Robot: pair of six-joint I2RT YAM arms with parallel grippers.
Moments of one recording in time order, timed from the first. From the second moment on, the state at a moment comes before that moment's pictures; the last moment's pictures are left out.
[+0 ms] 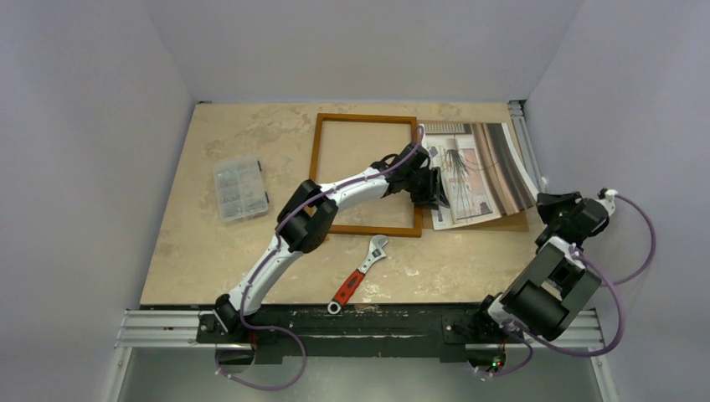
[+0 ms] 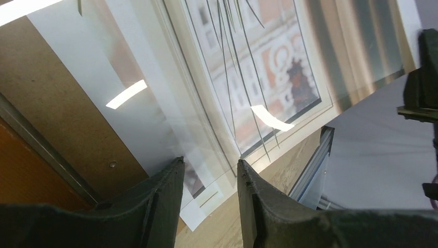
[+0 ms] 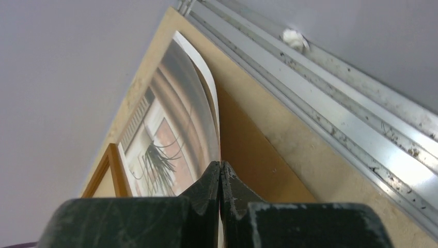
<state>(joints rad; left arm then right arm) -0.84 2.54 2.11 -0.29 0.44 -0.89 -0.79 1.36 0.49 0.48 -0.41 0.71</state>
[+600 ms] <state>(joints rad) -0.84 2.54 2.10 -0.25 0.45 -0.91 -0.73 1.17 0.70 0.14 -0.26 0.59</state>
